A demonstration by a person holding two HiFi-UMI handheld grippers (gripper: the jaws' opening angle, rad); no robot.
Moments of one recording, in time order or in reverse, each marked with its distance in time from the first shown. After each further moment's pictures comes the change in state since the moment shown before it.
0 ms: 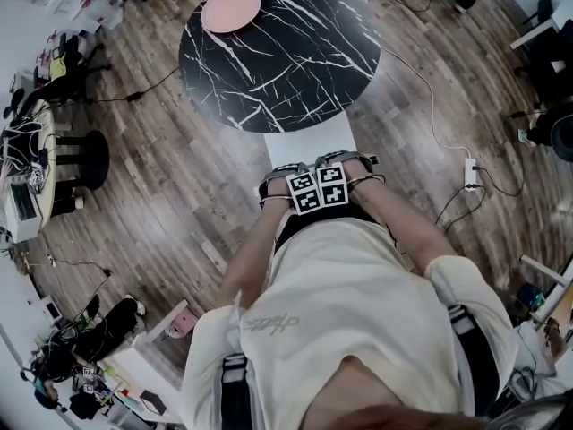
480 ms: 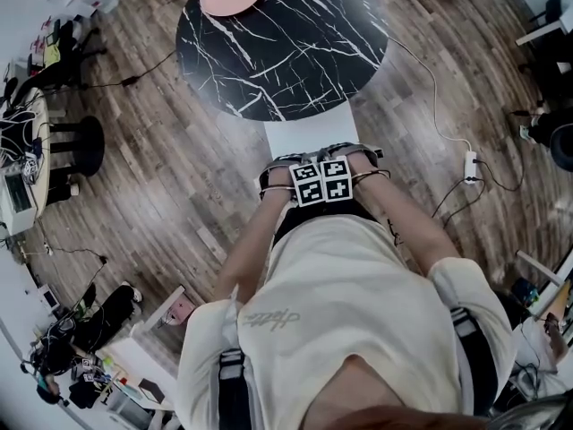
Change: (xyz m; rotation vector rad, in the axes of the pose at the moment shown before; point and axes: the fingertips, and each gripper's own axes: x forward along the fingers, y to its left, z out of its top) left arm 0.000 -0.010 0.000 0.014 0.015 -0.102; right arm -0.001 0.002 0.000 -0.006 0.002 0.017
